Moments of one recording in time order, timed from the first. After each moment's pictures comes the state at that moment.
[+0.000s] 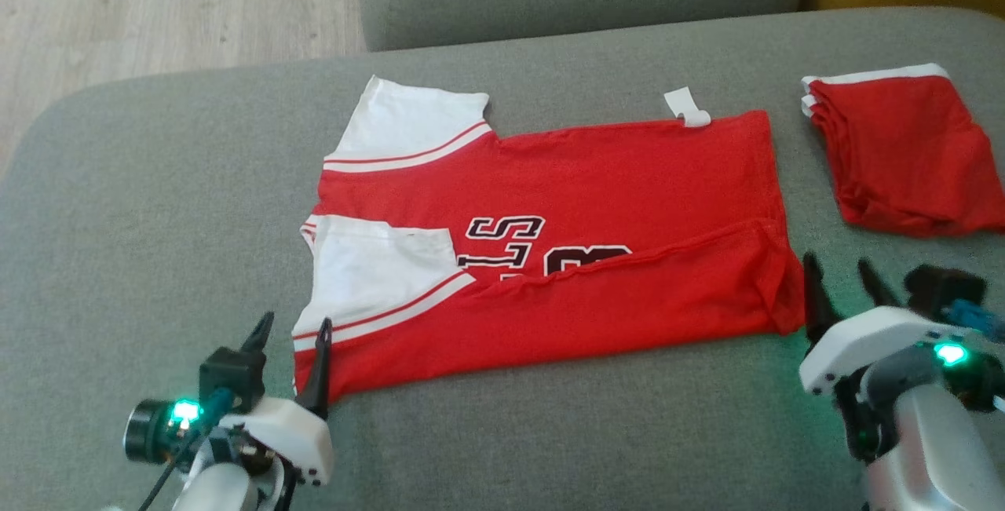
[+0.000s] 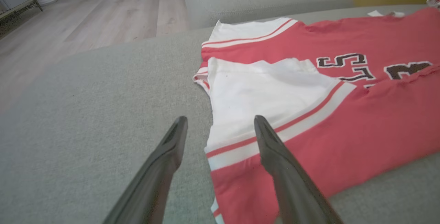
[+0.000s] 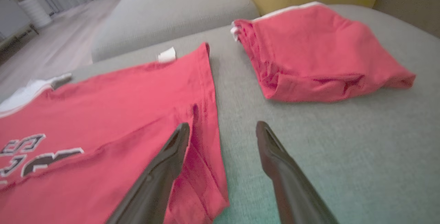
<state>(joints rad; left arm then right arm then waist) -0.16 0.24 -0.35 0.43 -0.29 0.06 -0.02 -0.24 -0.05 -0.17 0.53 0.13 0.13 0.09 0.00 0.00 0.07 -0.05</state>
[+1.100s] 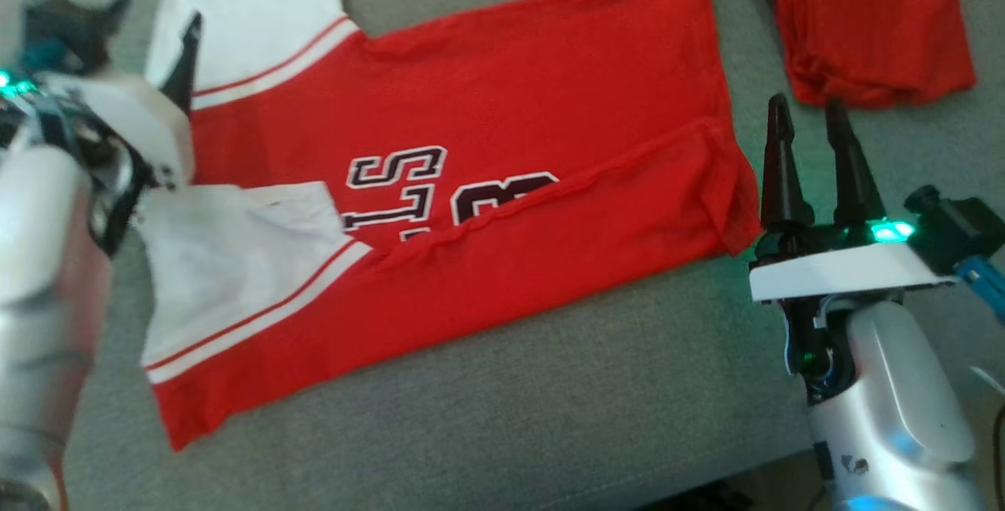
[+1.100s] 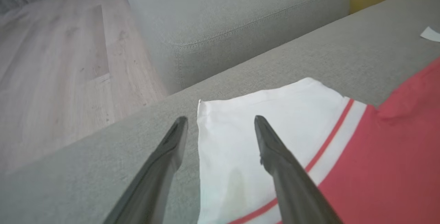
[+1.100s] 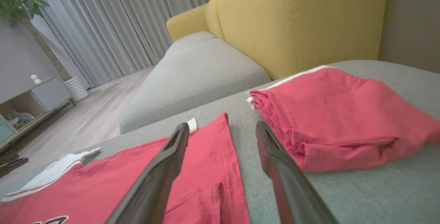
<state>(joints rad) -0.84 0.41 -0.39 0.67 -0.32 -0.12 0.16 -0.32 -0.05 0.09 0.27 0.39 0.13 -0.25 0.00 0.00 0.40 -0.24</state>
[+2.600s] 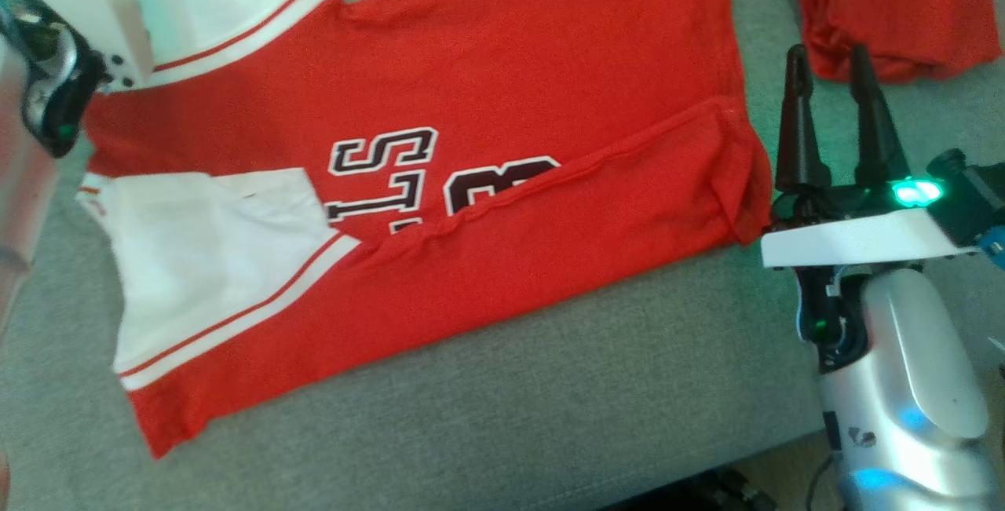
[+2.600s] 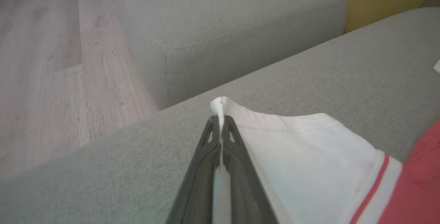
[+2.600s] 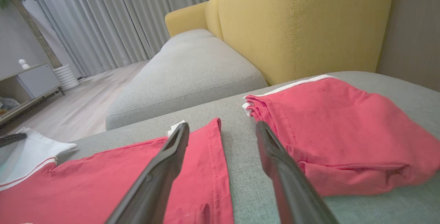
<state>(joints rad) -1.16 0.50 -0.75 0.84 -0.72 -0.13 0.18 -0.38 -0.05 0.08 0.23 0.35 0.13 -0.25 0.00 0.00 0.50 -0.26</state>
